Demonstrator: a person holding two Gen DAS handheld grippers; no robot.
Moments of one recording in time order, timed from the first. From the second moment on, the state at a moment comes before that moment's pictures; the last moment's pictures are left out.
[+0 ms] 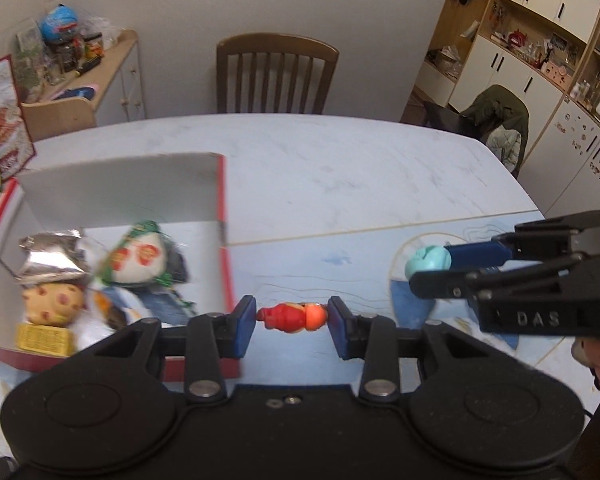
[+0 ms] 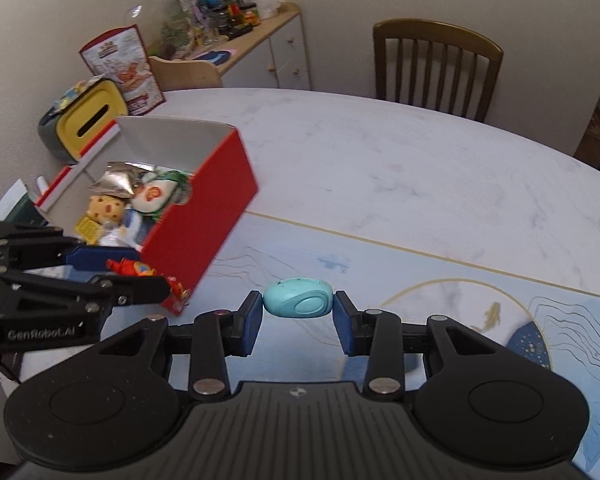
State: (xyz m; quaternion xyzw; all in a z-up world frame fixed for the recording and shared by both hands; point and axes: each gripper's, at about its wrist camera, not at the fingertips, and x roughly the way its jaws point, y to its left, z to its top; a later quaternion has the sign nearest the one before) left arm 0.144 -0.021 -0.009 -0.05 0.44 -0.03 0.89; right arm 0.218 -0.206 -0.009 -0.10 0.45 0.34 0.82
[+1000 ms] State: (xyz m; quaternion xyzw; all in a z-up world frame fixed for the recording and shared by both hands) left arm 0.136 0.163 -0.012 -0.08 0.45 0.08 0.89; right arm 0.168 -0.035 0.000 -0.14 0.43 0.41 0.79
